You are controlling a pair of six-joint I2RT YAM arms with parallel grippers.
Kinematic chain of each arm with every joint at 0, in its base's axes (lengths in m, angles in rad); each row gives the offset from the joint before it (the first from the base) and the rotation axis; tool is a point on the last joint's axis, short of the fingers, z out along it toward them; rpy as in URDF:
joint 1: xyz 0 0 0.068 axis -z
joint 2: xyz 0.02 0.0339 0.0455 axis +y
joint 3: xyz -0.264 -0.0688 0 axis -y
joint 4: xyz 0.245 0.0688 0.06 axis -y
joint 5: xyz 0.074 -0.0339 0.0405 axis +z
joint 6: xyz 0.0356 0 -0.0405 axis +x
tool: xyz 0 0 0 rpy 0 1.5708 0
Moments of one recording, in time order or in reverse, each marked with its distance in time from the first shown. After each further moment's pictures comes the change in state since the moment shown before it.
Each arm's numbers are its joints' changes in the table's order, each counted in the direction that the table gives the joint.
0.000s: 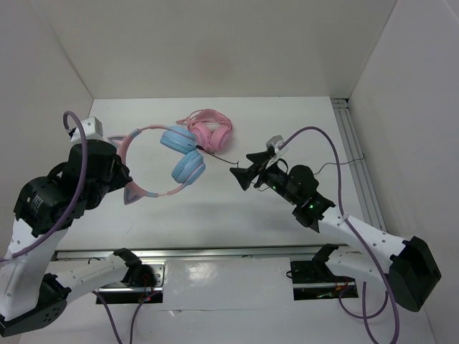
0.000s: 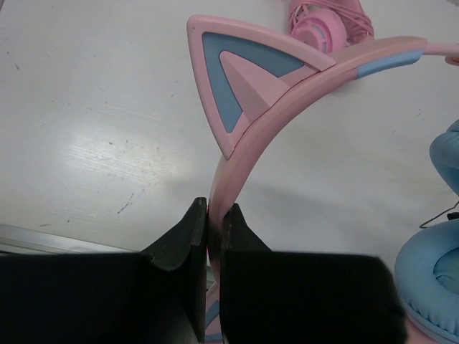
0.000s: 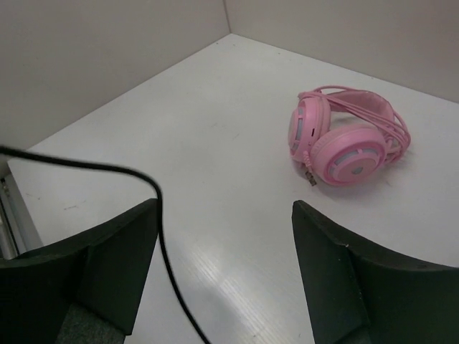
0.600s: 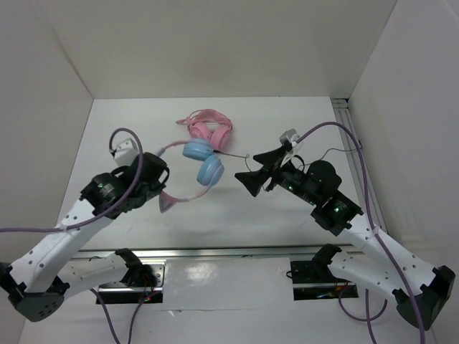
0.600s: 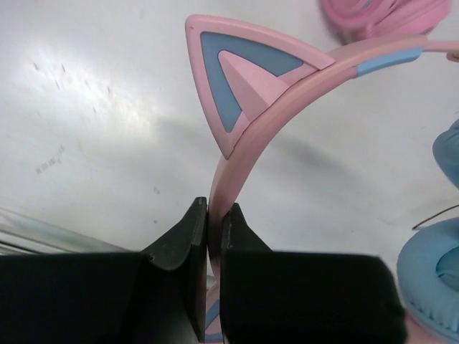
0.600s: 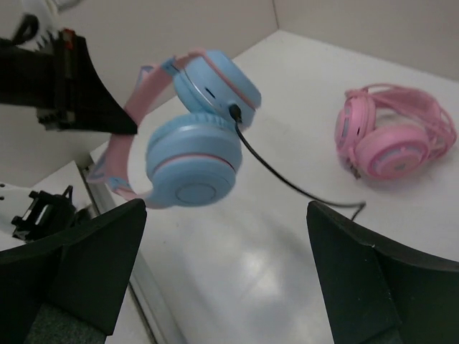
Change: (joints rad) left arm 0.113 0.031 -0.502 0.217 -0.009 -0.398; right arm 0.005 -0.193 0.192 -0.439 0.106 0.122
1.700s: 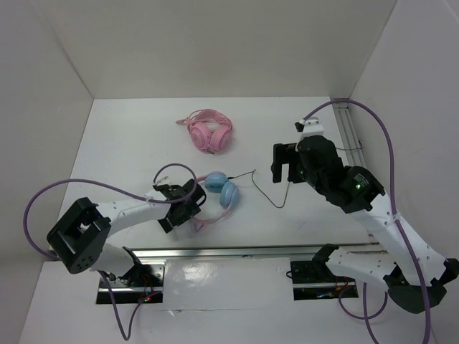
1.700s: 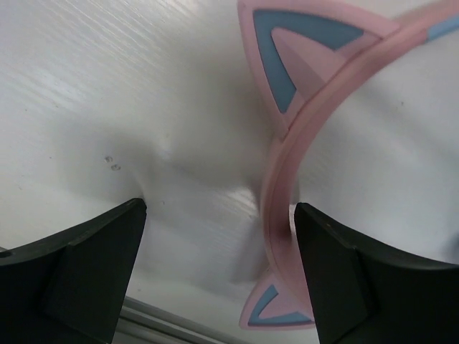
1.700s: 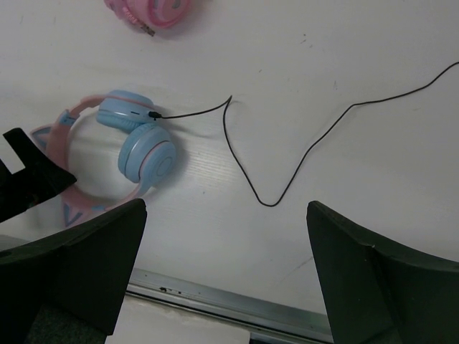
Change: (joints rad) left arm 0.048 0.430 -0.402 0.435 -0.185 -0.235; right arm 0.005 0.204 0.542 -0.980 -0.587 0.091
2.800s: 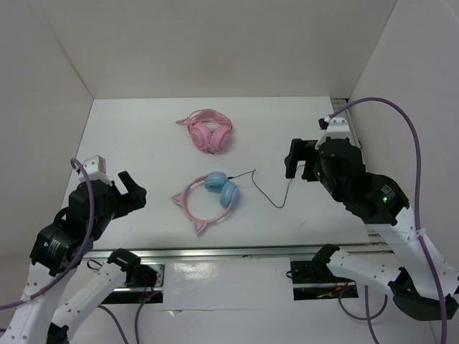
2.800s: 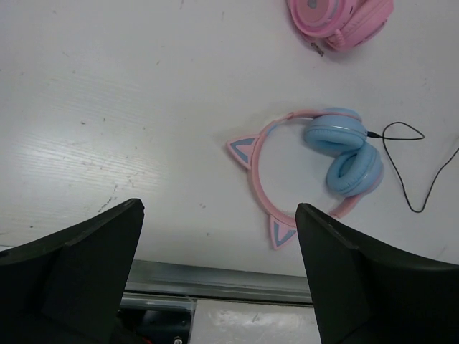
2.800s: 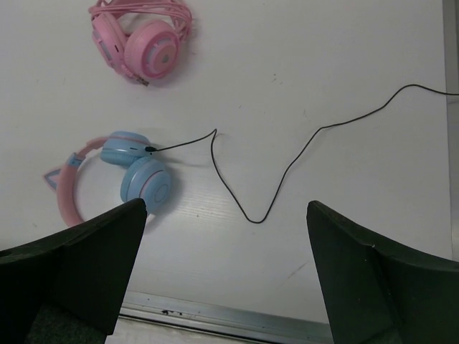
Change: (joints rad) left arm -0.337 -0.861 0.317 -0.367 -0.025 0.766; right arm -0.017 -0.089 0.093 -0.054 -0.110 0.015
